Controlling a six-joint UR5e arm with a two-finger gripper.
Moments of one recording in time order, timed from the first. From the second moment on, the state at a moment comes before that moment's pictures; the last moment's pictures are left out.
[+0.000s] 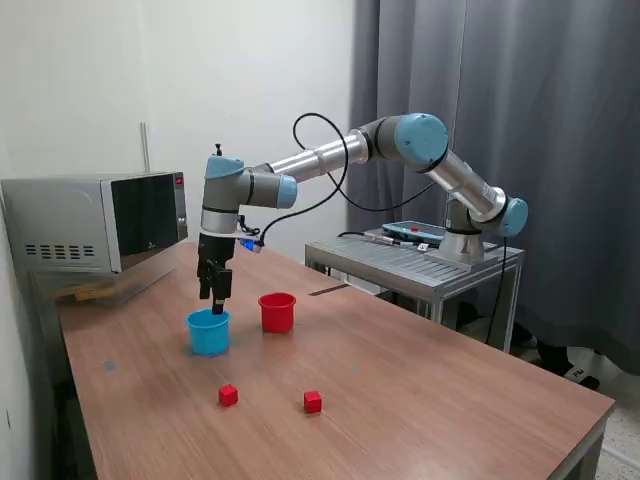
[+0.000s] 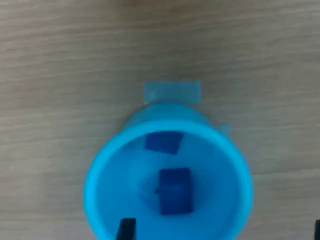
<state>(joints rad) -0.24 -0.56 0.85 -2.02 -1.56 -3.25</state>
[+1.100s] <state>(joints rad) 0.11 -0.68 1.00 -2.02 -1.56 -2.92</state>
